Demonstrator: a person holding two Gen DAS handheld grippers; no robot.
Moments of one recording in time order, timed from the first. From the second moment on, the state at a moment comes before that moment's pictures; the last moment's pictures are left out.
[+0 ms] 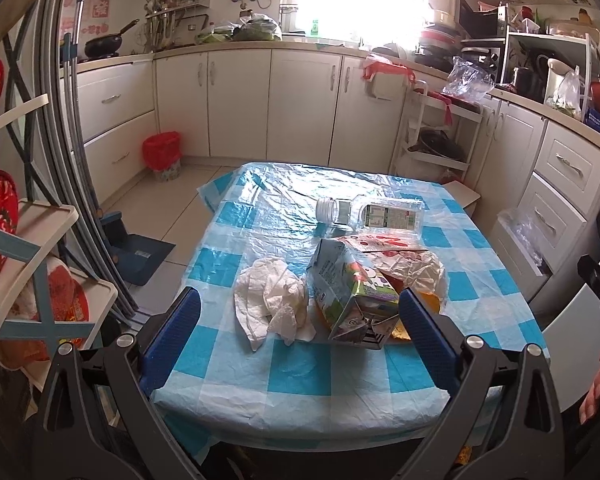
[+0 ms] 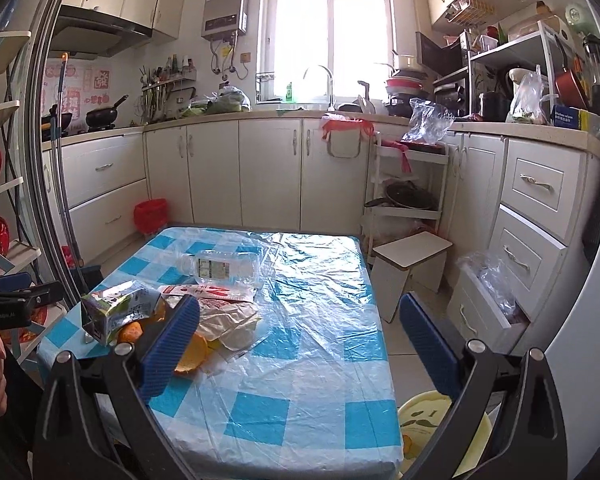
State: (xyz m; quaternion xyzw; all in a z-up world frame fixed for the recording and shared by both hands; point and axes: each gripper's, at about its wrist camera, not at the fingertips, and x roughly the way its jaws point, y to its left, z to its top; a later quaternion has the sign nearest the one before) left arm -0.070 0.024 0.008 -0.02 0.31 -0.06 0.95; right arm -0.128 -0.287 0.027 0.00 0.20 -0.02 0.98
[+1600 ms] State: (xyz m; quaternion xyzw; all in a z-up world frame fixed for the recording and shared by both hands) left arm -0.068 0.032 0.007 -0.03 0.31 -0.05 0.95; right arm -0.129 -0.287 0.027 0.00 0.20 -0.02 0.98
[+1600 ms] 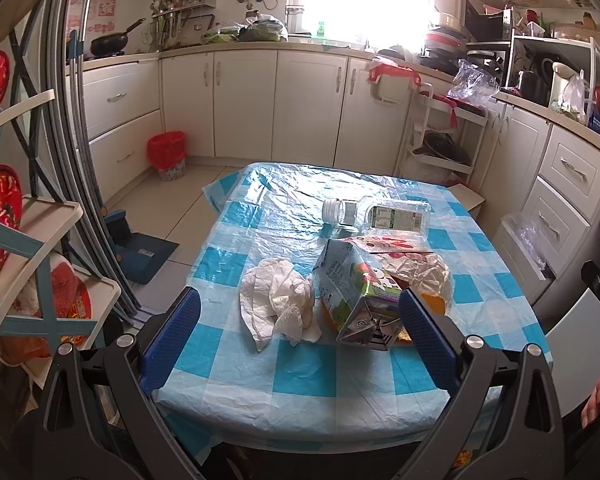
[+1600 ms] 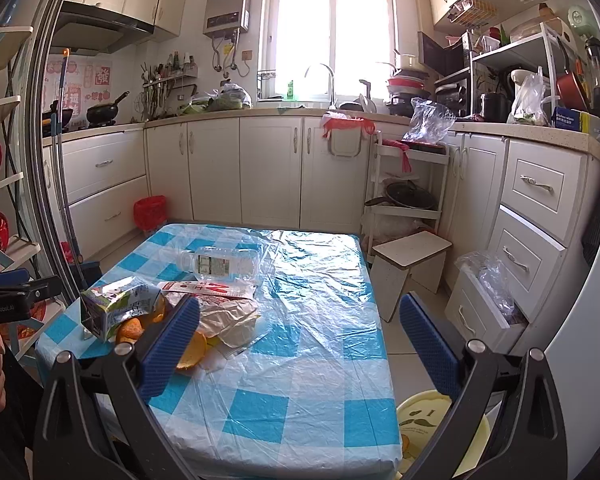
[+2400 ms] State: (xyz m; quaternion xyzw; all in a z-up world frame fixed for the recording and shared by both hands) left arm -0.065 0.044 -0.002 -0.04 0.33 -0.05 0.94; right arm -0.131 -0.289 0.027 0.00 0.20 -0.02 0.98
